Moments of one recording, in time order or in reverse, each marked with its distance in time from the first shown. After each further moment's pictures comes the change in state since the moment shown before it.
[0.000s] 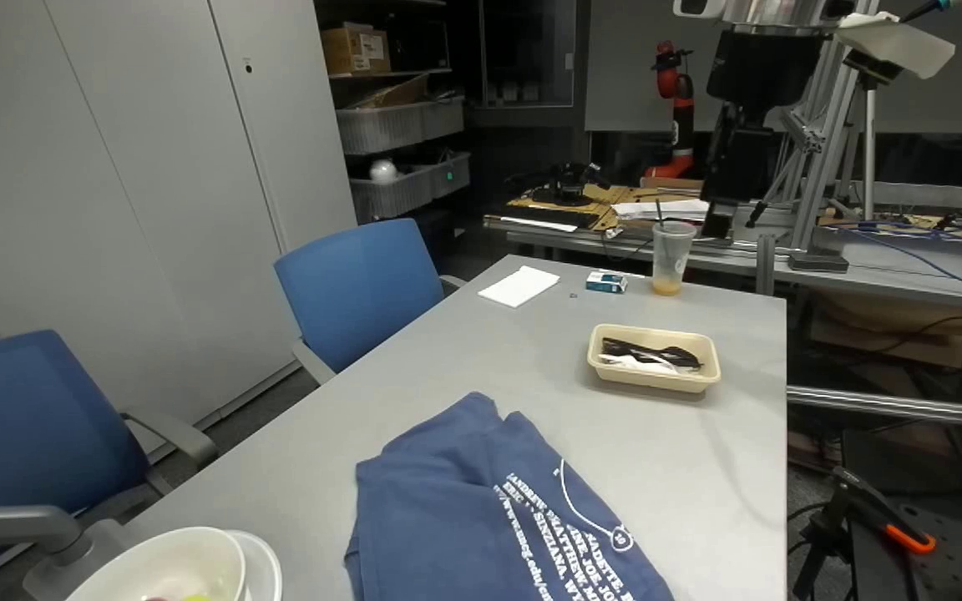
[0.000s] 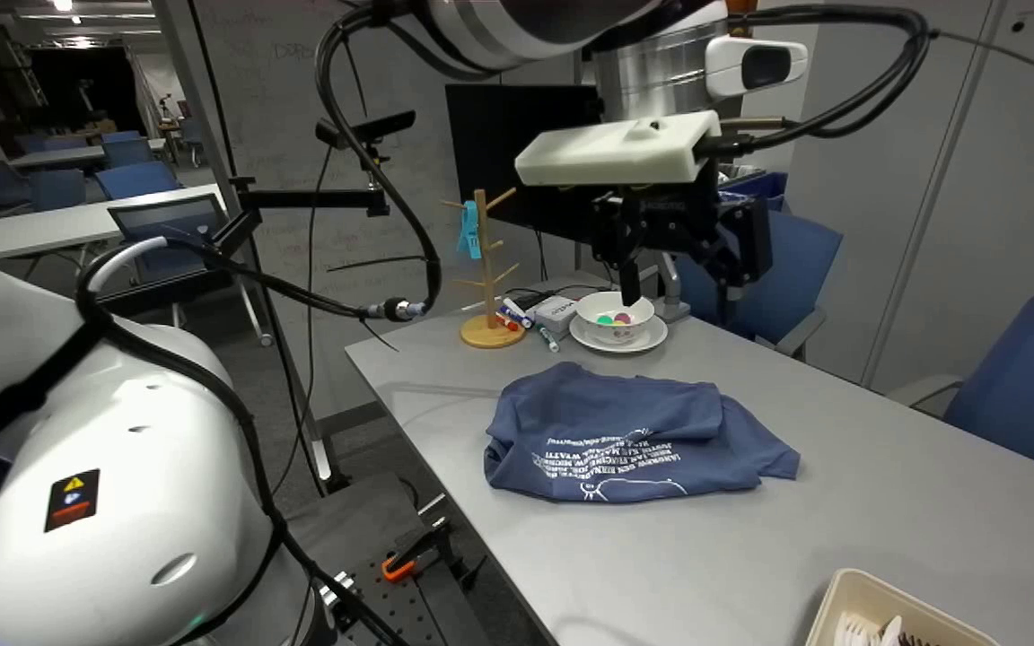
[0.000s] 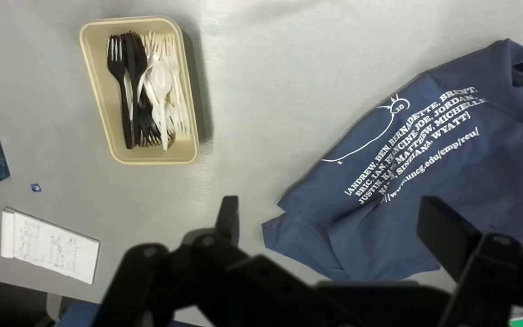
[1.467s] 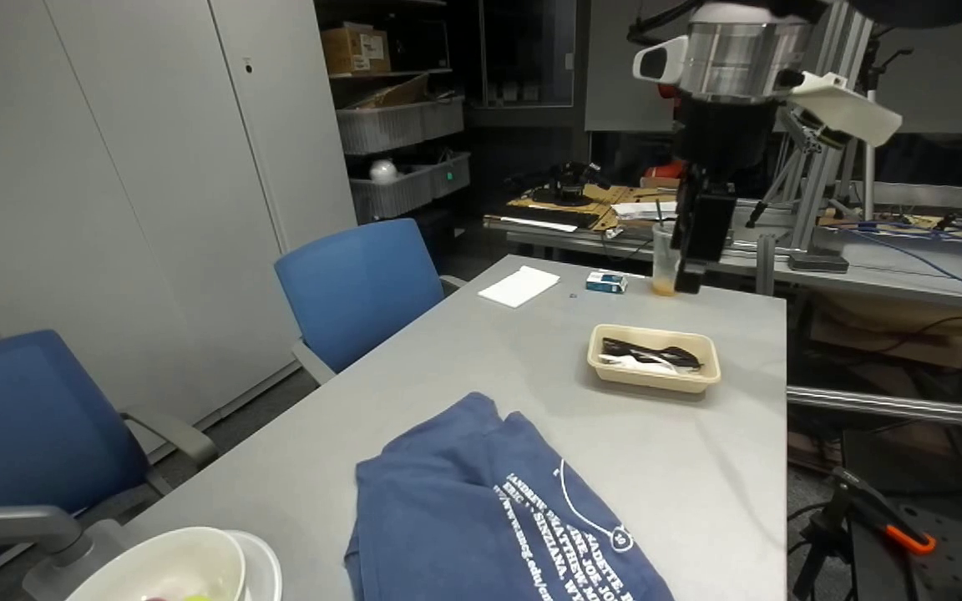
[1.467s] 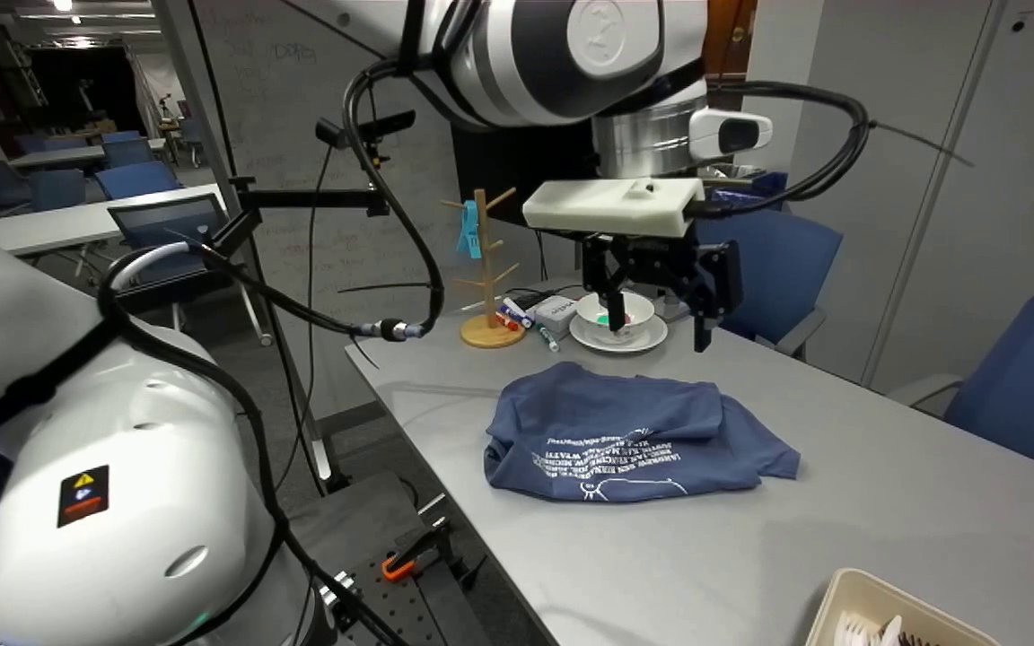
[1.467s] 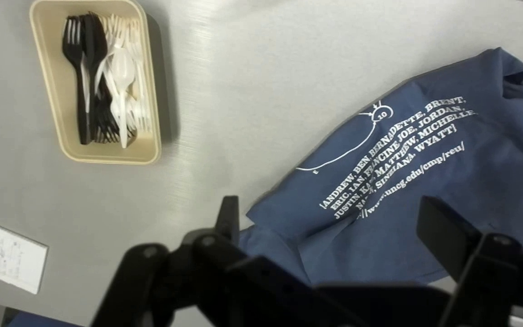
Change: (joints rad) arm 0.044 0.108 0.024 -0.029 0.022 0.092 -0.002
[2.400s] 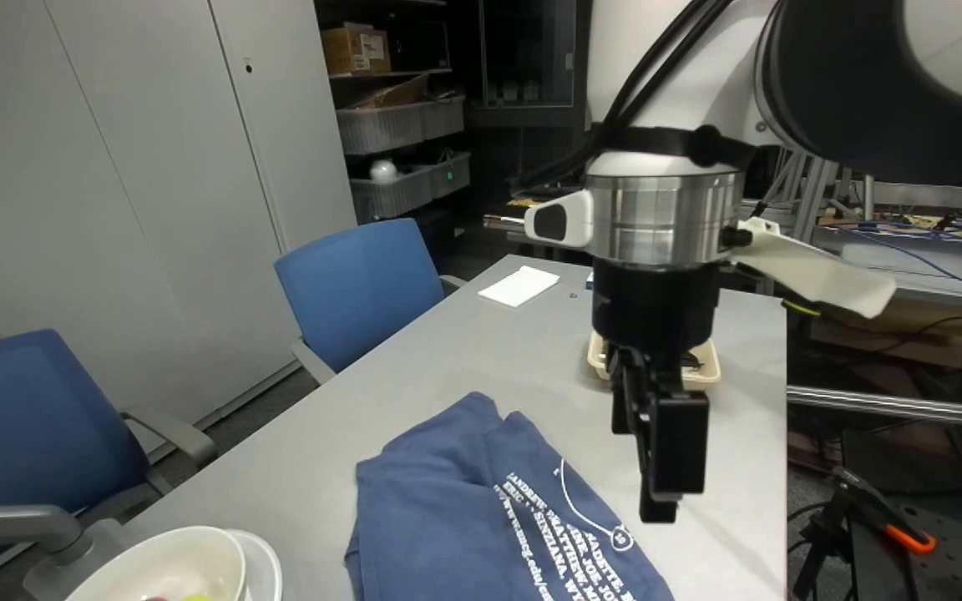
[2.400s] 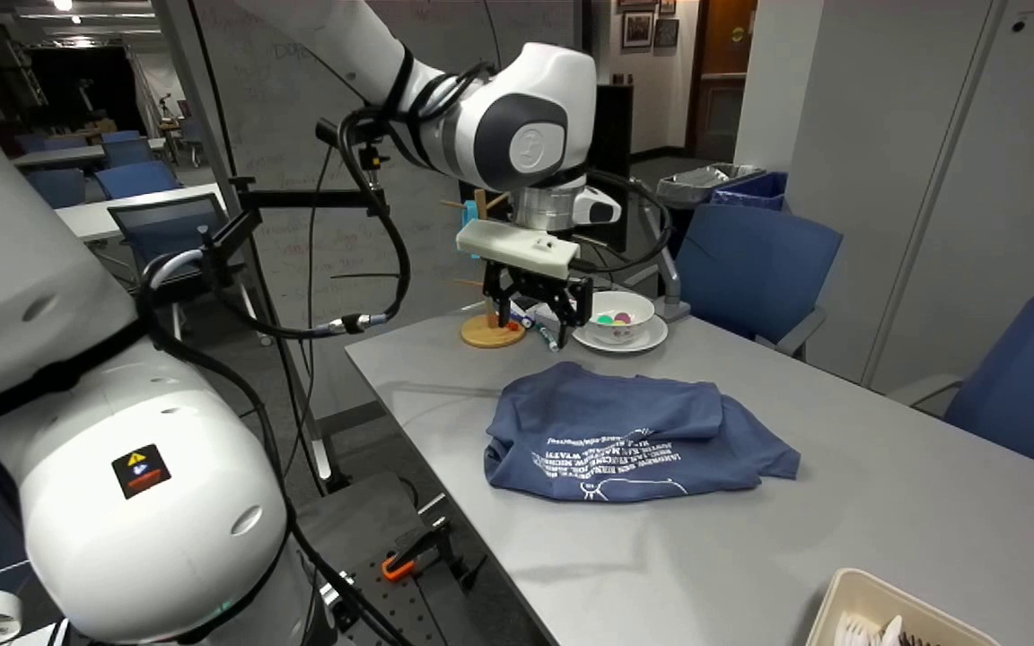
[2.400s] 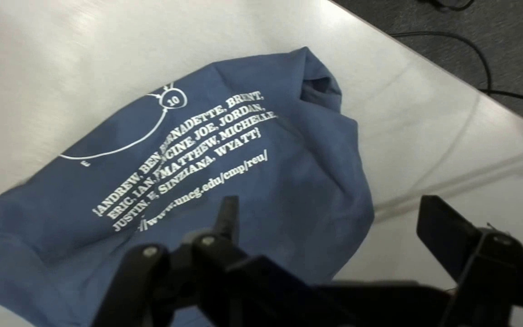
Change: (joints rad) arm 0.222 0.231 0.155 0.025 0.314 0.065 -0.050
